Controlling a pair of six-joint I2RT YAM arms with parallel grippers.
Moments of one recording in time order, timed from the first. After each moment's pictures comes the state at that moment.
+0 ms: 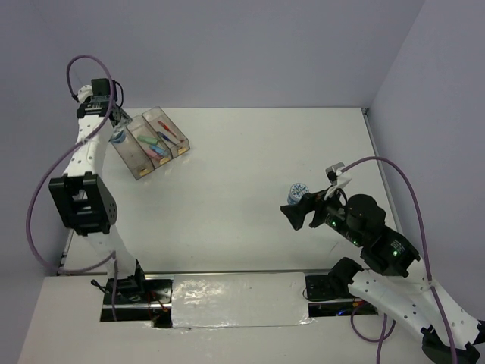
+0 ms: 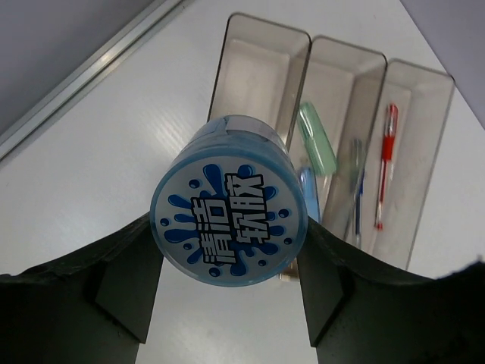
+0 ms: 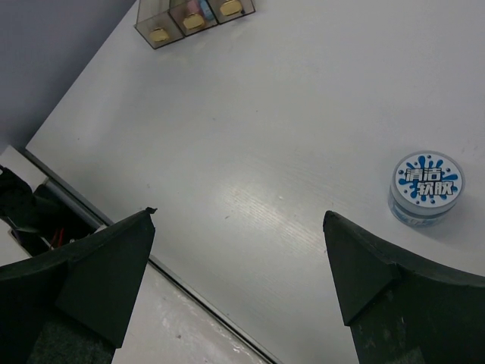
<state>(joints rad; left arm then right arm) 0.13 1.79 1.75 -0.81 -0.41 -0.67 0.71 0.47 0.77 -0.56 0.04 0.38</state>
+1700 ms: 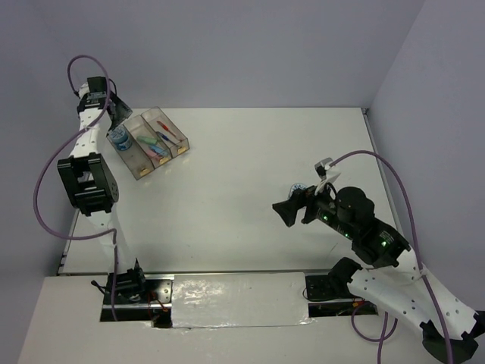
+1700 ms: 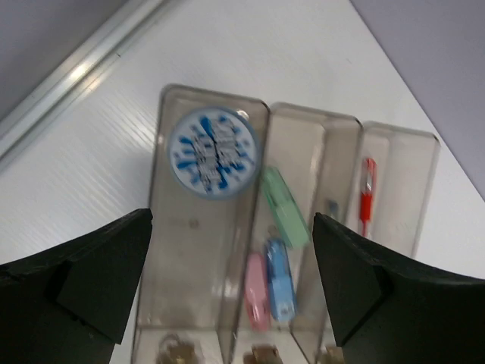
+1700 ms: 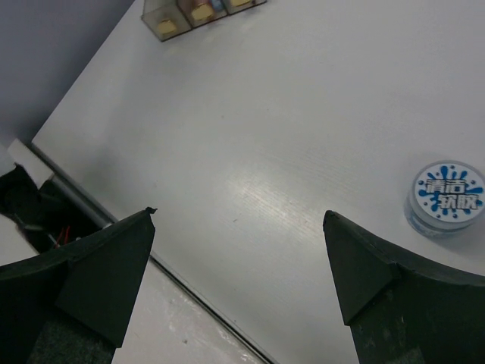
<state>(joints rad) 0.25 2.16 2.04 -0.68 -0.25 -0.61 0.71 0.57 0.77 -0.49 -0.04 0.38</state>
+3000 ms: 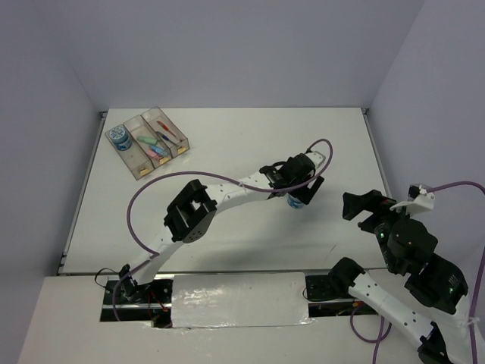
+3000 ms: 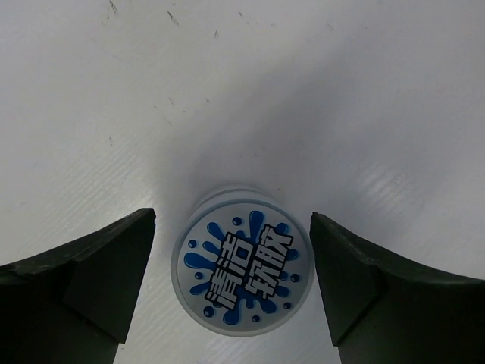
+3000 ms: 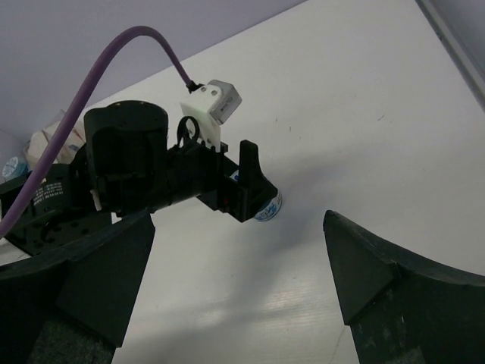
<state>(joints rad) -0.99 2.35 2.01 -0.37 -0.13 -0.25 0.71 0.30 1.02 -0.99 0.72 0.63</state>
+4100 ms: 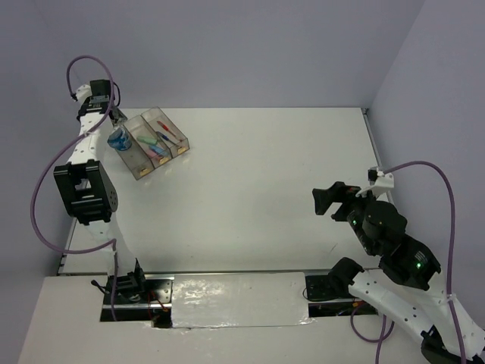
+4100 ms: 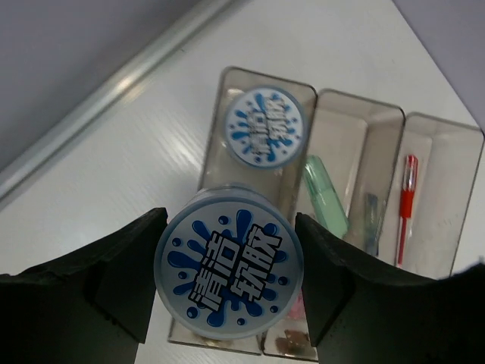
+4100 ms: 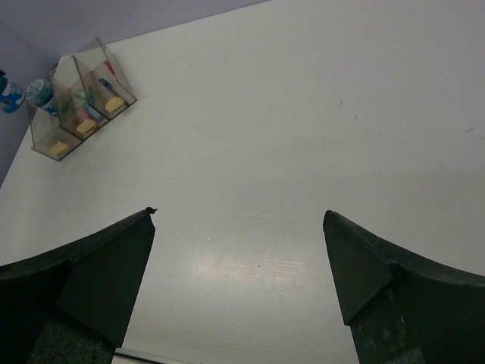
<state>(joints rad) 0.20 1.96 1.83 -0.67 -0.46 -0.61 0.71 0.40 0.90 -0.76 0.51 0.51</state>
